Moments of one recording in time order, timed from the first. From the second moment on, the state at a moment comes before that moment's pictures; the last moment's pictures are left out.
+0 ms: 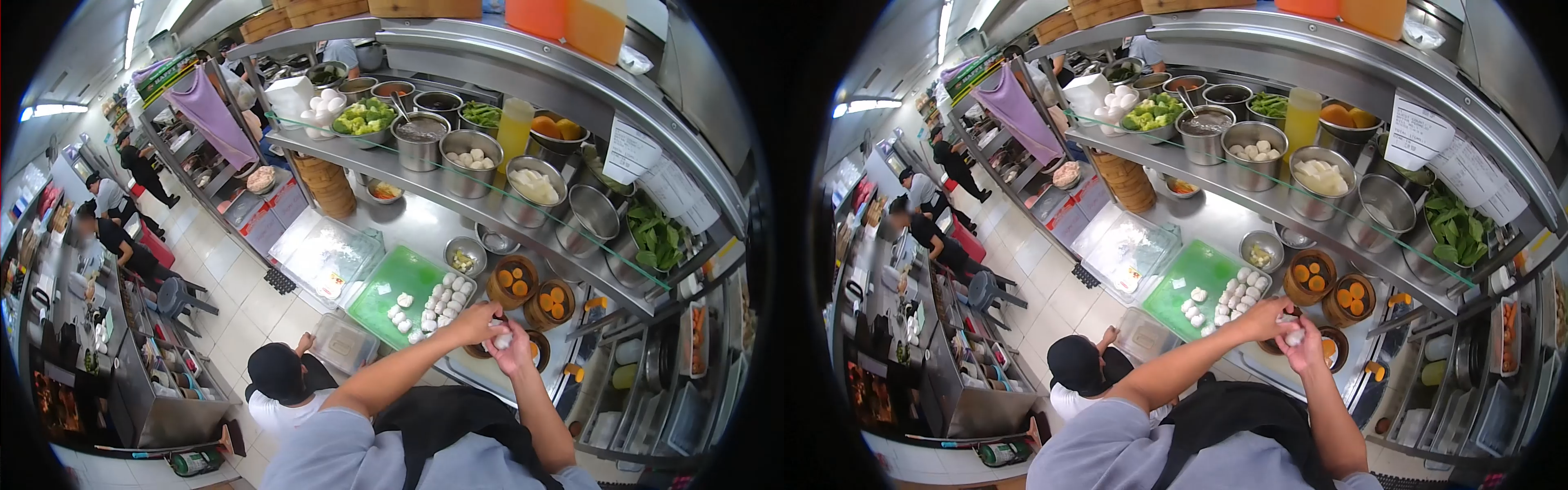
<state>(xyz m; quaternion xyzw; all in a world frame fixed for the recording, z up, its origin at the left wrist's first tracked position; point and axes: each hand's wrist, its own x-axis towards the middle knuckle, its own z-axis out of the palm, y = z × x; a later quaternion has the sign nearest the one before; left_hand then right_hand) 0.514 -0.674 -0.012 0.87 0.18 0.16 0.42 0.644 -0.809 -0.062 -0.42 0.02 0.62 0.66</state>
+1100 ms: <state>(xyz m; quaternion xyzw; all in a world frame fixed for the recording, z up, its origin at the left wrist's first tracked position) 0.600 -0.772 -0.060 0.78 0.21 0.09 0.58 0.681 -0.950 -0.067 -0.43 0.02 0.61 0.67</state>
